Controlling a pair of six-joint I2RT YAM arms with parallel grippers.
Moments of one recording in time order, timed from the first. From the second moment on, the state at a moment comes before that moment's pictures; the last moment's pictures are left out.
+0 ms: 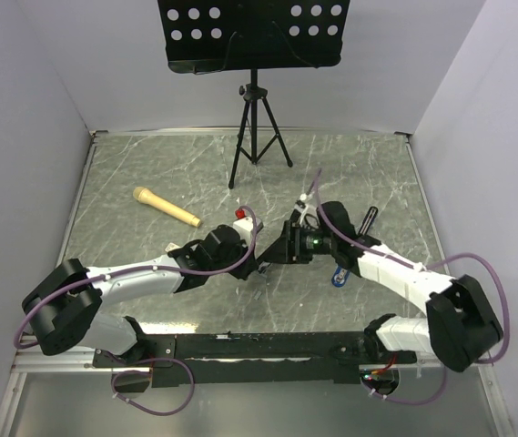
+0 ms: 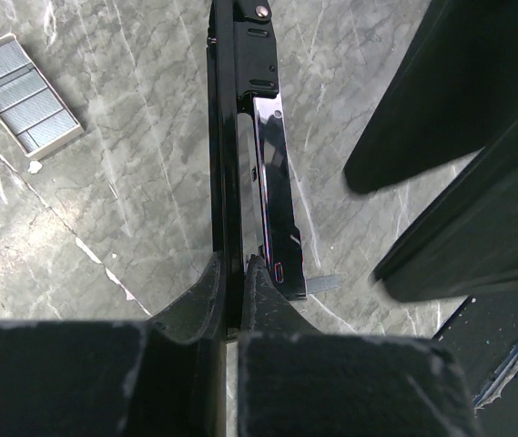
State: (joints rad) left arm -0.92 1.36 0.68 0.07 0.02 -0.38; right arm 0.52 1.22 0.63 -0.04 -0.62 0.68
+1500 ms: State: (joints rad) left arm -0.92 1.36 0.68 0.06 0.01 -0.39; right arm 0.66 1.31 0.55 0.03 -0.49 0.67
